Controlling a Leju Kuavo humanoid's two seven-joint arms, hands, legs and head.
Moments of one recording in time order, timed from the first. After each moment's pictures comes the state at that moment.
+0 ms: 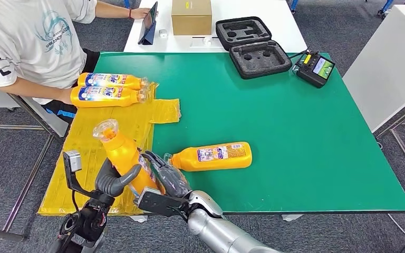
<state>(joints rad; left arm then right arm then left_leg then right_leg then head) -0.08 0.01 -0.17 -1.39 0.64 -0.11 -0.31 -0.50 0.34 0.71 -0.56 0.31 -0.40 -0.55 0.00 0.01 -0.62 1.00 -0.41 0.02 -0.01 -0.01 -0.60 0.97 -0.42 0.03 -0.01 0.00</state>
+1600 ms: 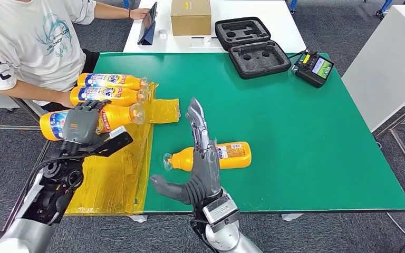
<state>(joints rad) -0.45 0.15 -0.17 -1.15 -0.98 0.36 -0.25 -0.21 0.21 0.58 -1.53 0.07 -0.51 -0.70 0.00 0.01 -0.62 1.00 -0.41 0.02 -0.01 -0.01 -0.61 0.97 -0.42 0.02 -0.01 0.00</state>
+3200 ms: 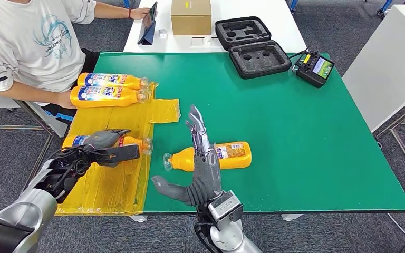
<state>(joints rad) -0.70 0.14 -0.31 -0.59 -0.91 -0.06 -0.37 -0.17 0.20 0.53 -1.51 0.05 -0.41 -0.70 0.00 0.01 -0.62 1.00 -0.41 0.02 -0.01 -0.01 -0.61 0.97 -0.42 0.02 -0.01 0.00</state>
